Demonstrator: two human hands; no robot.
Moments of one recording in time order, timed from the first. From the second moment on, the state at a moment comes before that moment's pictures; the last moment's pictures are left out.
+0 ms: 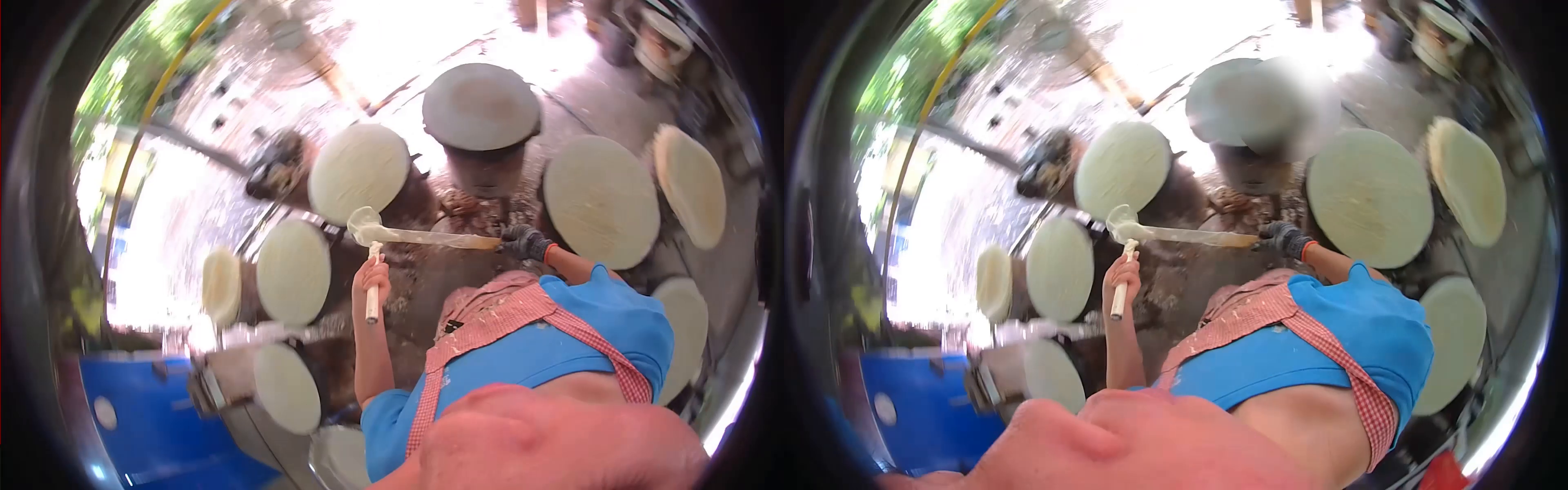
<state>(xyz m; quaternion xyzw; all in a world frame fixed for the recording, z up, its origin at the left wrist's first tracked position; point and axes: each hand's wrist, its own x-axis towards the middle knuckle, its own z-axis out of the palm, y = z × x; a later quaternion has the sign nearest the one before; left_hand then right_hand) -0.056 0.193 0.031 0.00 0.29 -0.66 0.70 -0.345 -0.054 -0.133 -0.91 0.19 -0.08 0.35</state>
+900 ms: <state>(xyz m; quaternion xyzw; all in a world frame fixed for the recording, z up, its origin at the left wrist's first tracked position) -0.005 -0.301 -0.030 0.77 -0.60 -0.11 0.19 -0.274 -0.228 -0.031 -0.34 0.56 -0.49 0.57</state>
